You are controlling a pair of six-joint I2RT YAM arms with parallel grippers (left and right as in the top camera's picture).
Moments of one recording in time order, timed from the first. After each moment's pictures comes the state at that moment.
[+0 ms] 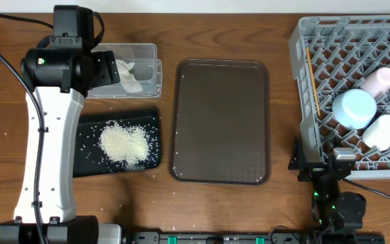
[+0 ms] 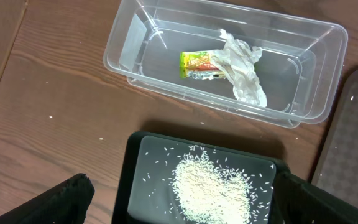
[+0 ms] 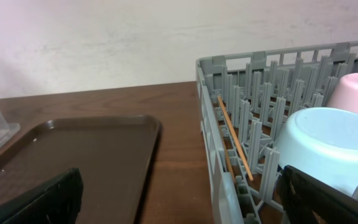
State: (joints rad) left arm -0.03 1.58 1.77 -1.26 -0.30 -0.22; right arm 0.01 0.01 0.01 -0.07 -0.04 0.14
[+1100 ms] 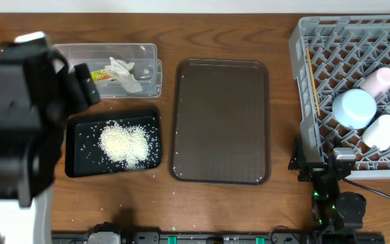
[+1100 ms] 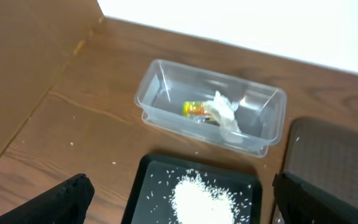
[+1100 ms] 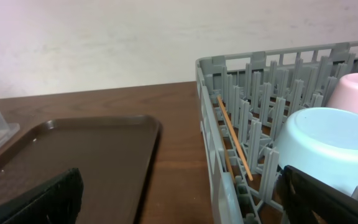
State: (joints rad) left arm -0.03 1.18 1.77 -1.26 -0.30 -0.22; right arm 0.01 0.01 0.01 -0.07 -0.04 0.14
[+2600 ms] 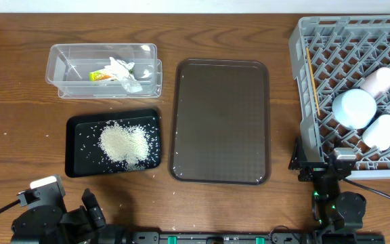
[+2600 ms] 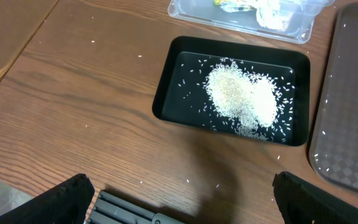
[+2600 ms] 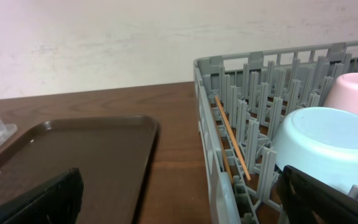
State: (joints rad) left arm -0.03 0.47 1.21 -1.54 -0.30 -0.22; right arm 0.01 0.01 0.01 -0.07 -0.03 0.14
